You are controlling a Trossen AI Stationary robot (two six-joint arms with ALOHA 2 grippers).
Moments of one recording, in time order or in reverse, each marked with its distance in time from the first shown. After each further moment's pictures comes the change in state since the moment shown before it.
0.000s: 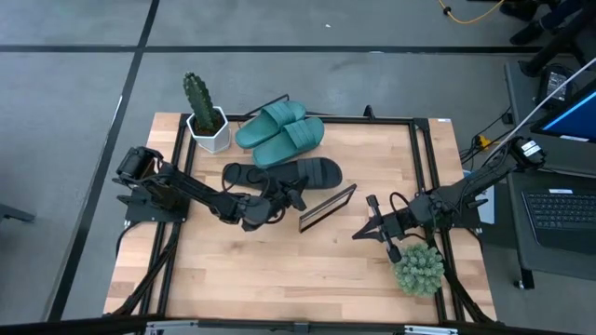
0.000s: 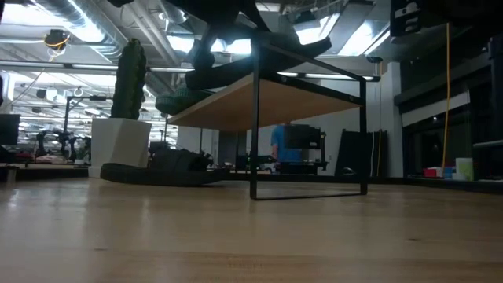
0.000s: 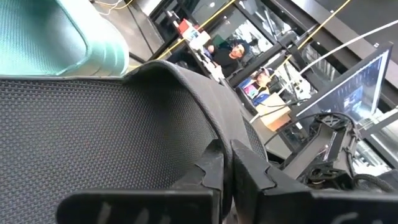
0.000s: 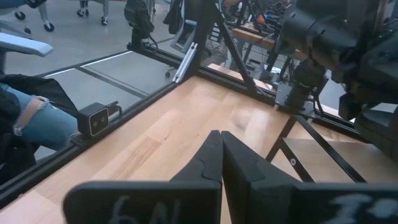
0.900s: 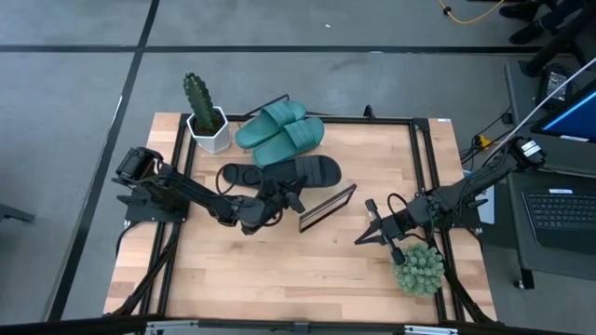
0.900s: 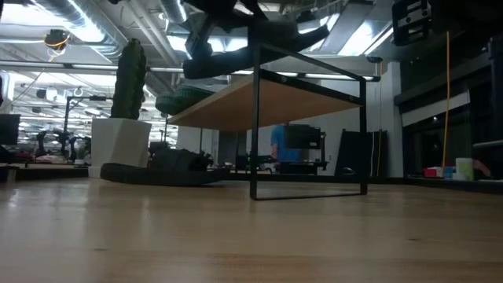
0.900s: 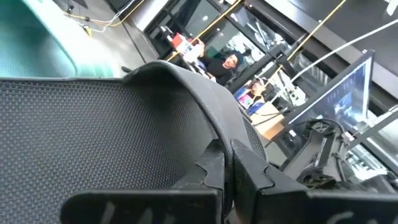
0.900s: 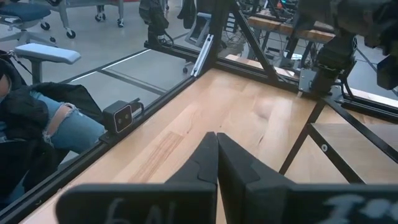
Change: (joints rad) left arm -0.027 0.000 0.000 0.112 -0.052 0.133; right arm 0.001 0.000 0.001 -0.052 -0.080 0.108
